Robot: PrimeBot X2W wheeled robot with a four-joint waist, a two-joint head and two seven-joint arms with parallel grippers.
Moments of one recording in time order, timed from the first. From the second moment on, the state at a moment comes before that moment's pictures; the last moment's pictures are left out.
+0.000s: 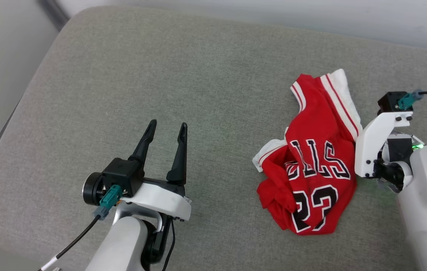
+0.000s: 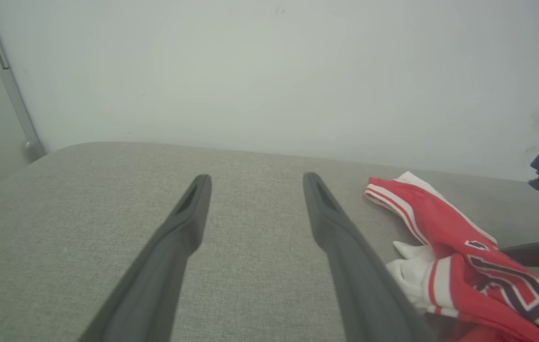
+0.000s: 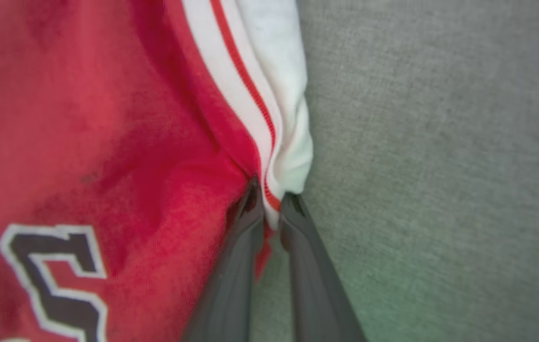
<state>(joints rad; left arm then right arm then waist) -0.31 0.12 -0.35 0.18 -0.35 0.06 -0.26 -0.69 -0.17 0.01 0.76 0.23 0.13 0.65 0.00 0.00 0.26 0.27</state>
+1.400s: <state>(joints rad) -0.12 0.18 -0.29 0.22 -0.35 0.08 -0.23 0.01 -0.05 -0.15 0.00 0.14 0.13 0.05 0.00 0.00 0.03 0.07</state>
